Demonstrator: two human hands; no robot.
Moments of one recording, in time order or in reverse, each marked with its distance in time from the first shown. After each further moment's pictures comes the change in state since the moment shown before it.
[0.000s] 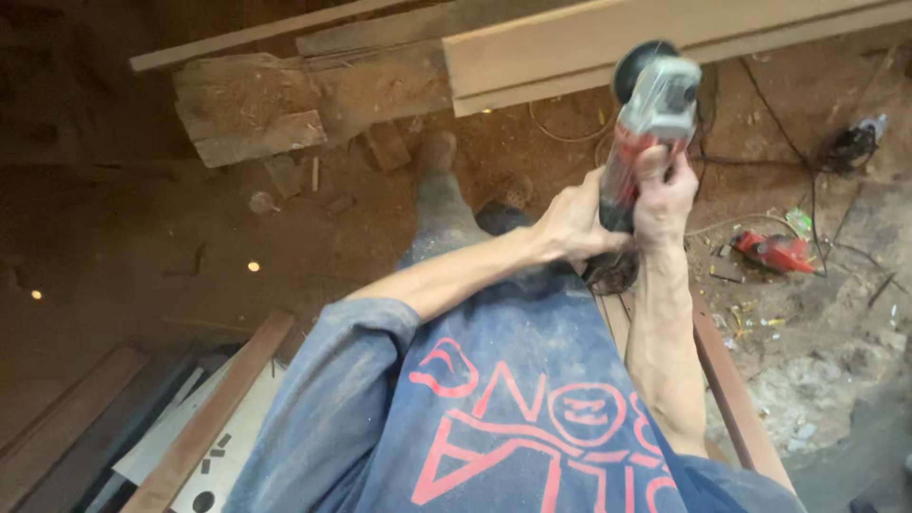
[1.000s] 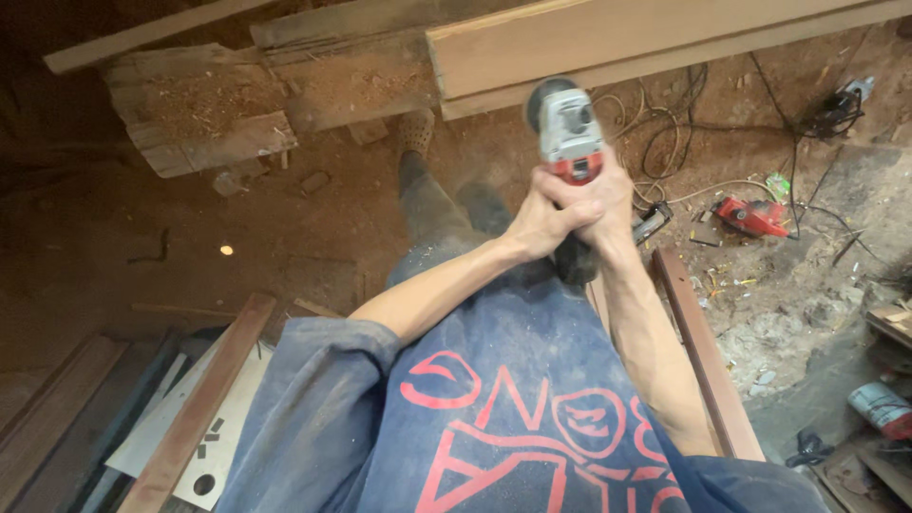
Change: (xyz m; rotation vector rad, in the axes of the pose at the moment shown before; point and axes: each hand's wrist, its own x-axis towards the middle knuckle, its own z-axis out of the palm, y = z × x) left_hand 0.009 -0.058 -0.002 -0.652 0.139 -0.003; right_hand 0.013 -0.007 0.071 -0.608 -0.120 0.244
